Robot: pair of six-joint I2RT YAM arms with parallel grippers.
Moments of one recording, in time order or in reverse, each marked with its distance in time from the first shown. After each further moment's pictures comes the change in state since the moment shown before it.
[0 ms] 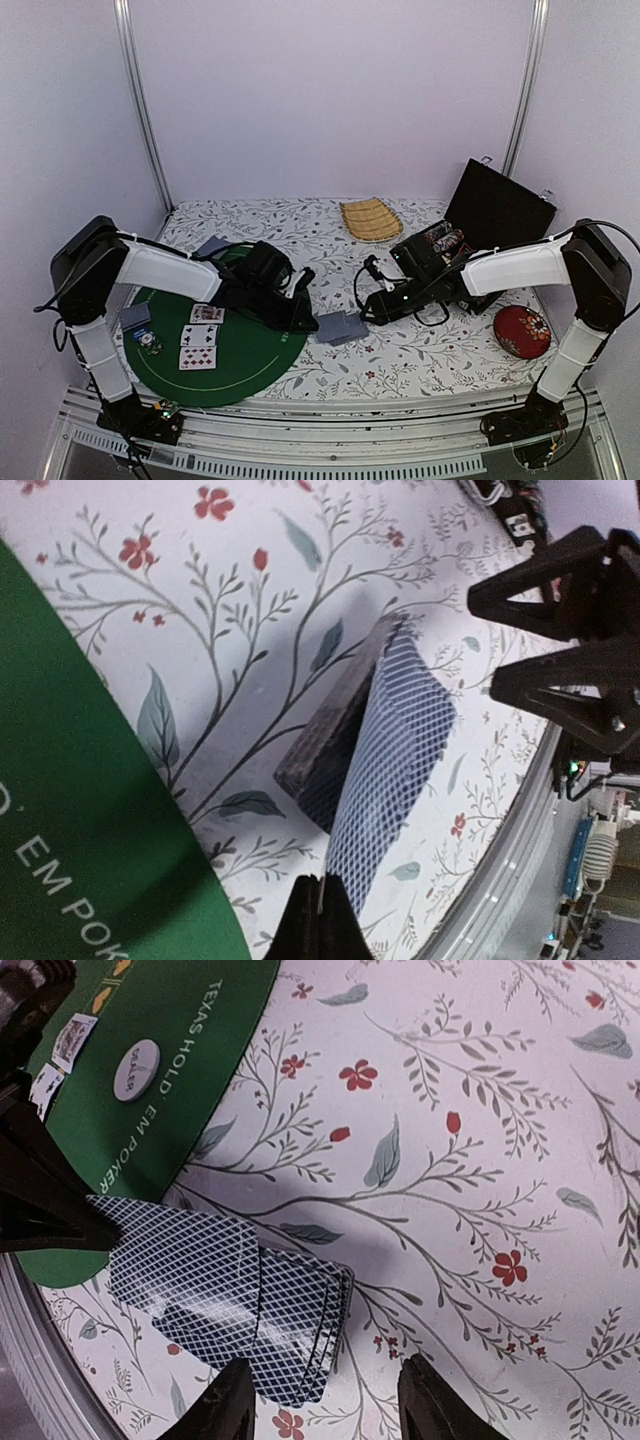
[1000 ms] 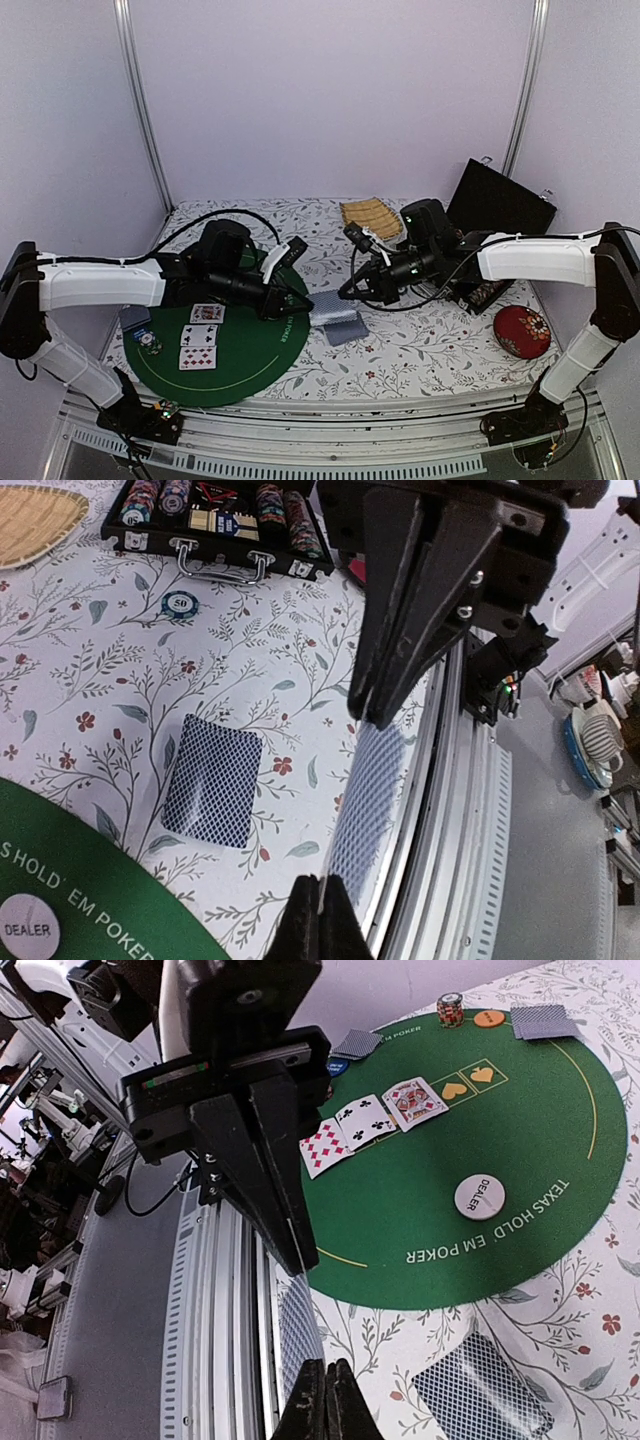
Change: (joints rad) left arm -0.023 -0.395 -0.116 0.043 0.104 0.384; right arm -0.013 -0.109 0.102 0.105 -0.592 -0.293
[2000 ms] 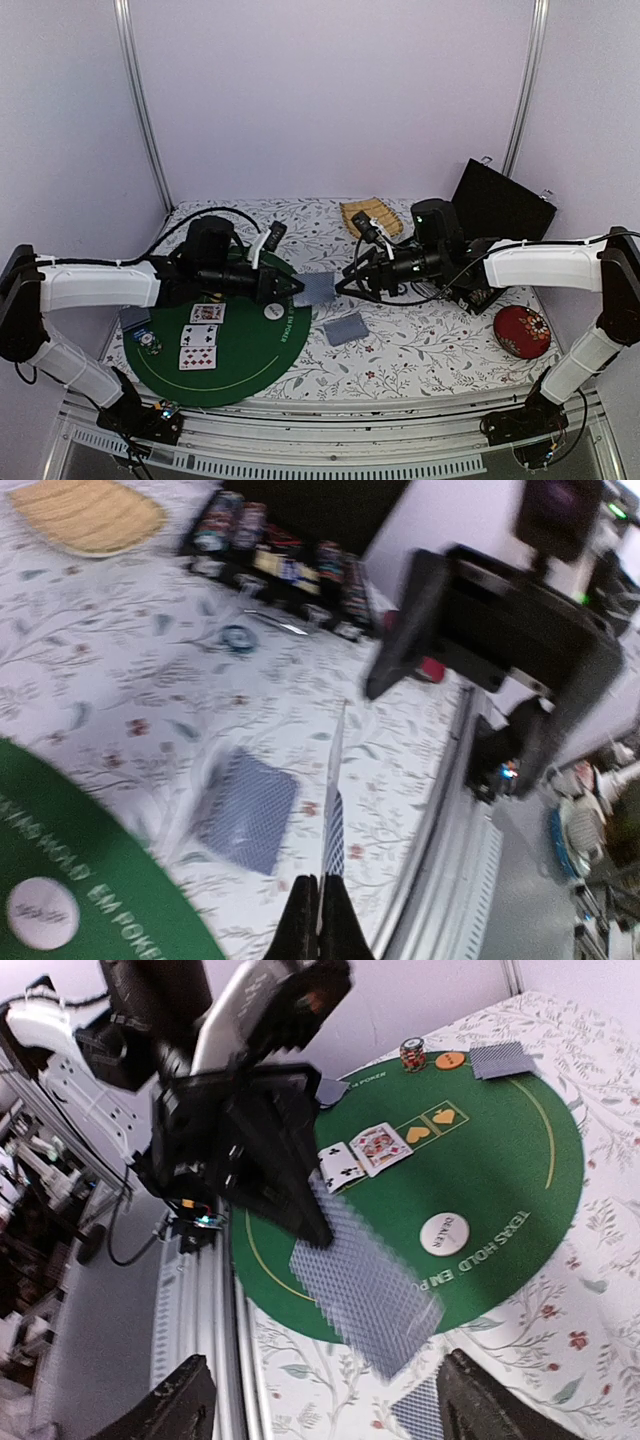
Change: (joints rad) left arm 0.052 -0.018 -0.097 0.245 -0.029 -0.223; right arm -0.003 -0.037 -0.073 0.201 0.062 0.138
